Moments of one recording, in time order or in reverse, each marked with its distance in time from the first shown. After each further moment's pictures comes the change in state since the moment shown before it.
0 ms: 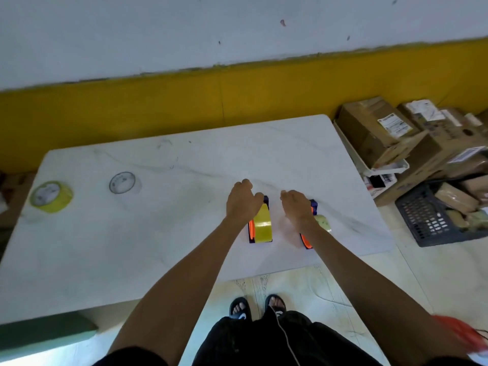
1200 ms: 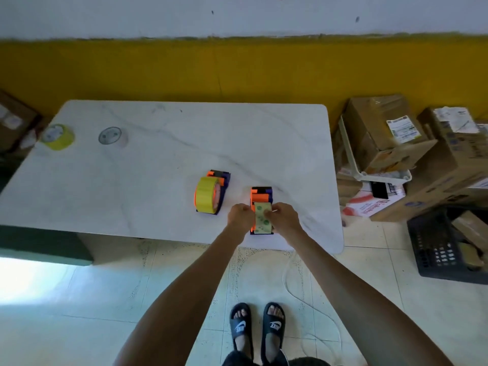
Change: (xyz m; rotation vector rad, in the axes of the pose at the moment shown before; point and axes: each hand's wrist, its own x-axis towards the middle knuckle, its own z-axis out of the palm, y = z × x) left_hand -0.057 0.068 0.192 -0.528 0.041 -0.565; right_hand 0.018 0.148 -0.099 0.083 -0.321 -0.117
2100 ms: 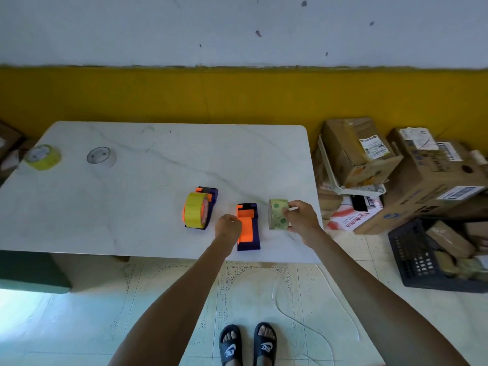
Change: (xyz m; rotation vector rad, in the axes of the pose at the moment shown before) left_hand -0.019 0.009 -0.005 0.002 0.060 0.098; right_hand -0.007 0.002 -0.073 0.242 0.179 0.050
